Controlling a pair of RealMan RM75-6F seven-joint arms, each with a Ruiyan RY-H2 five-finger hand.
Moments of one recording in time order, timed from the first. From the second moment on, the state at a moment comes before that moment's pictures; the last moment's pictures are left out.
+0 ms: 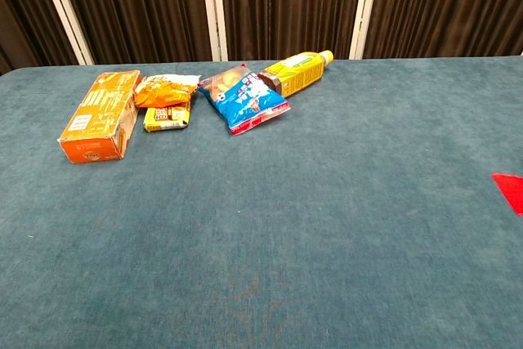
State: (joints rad) left arm -0.21 -1.28 -0.02 -1.57 1.57 1.42 0.26; right arm 0.28 -1.58 0.06 -0.88 -1.46 1.16 0.06
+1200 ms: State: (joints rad) left arm -0.24 -1.30 -0.04 -1.54 1.49 1.34 0.29; right arm 0.33 -1.65 0.05 -0.83 -1.46 1.12 0.08
